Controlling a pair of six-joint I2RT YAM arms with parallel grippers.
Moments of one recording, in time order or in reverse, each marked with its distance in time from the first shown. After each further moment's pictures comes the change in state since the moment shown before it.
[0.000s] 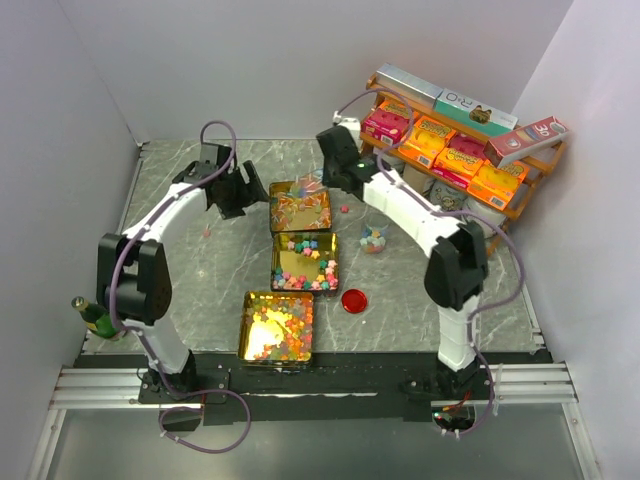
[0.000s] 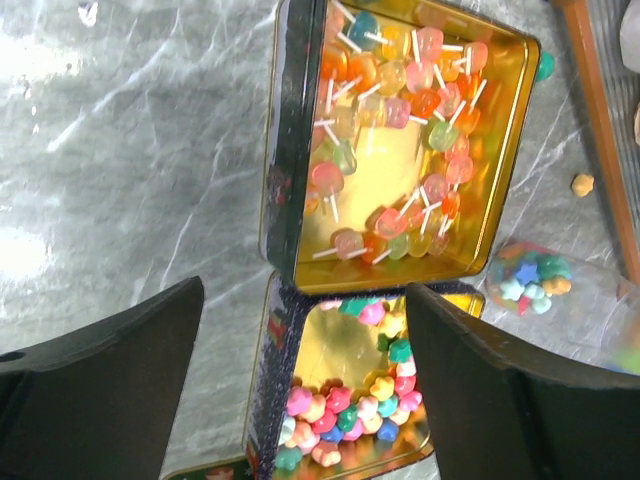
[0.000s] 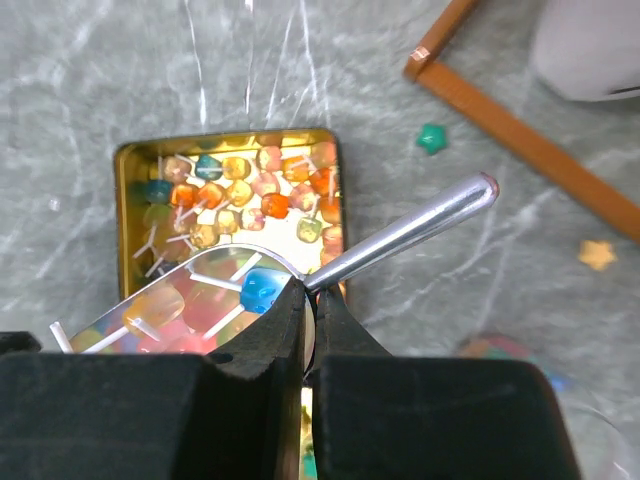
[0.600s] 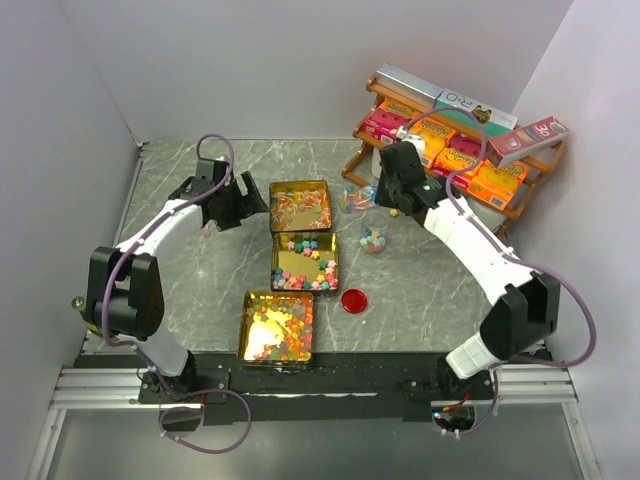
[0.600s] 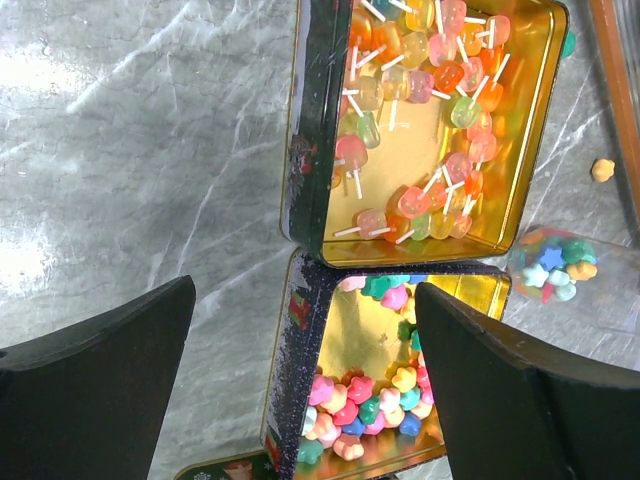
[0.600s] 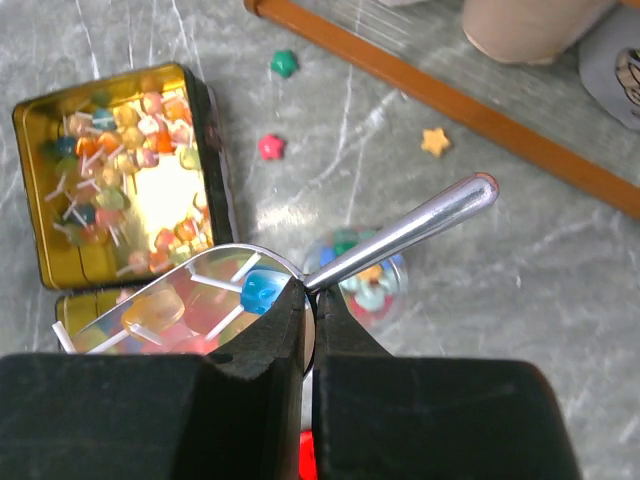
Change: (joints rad) left arm 0.000 -0.117 -0.191 0.106 -0.015 0.007; right arm -0.154 -0.450 -0.420 -0.053 -0.068 0.029
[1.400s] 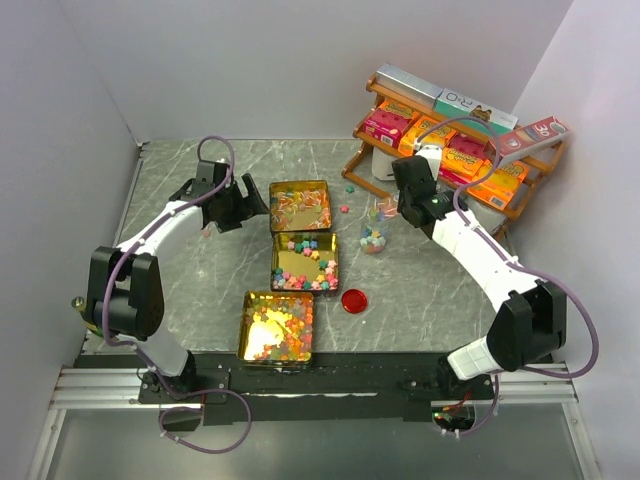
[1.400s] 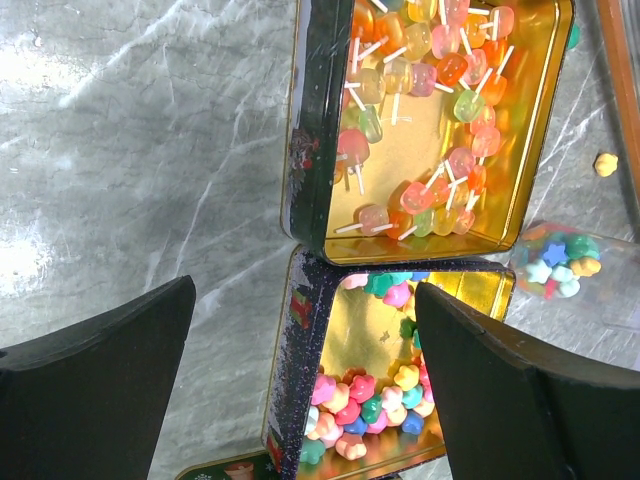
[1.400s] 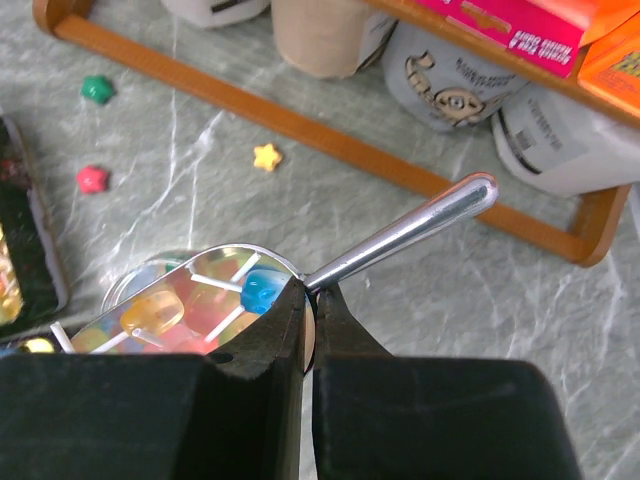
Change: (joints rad) left arm 0.000 0.000 -0.022 0.019 0.011 0.001; right arm -0.065 -0.099 -0.193 0.072 0.222 -0.130
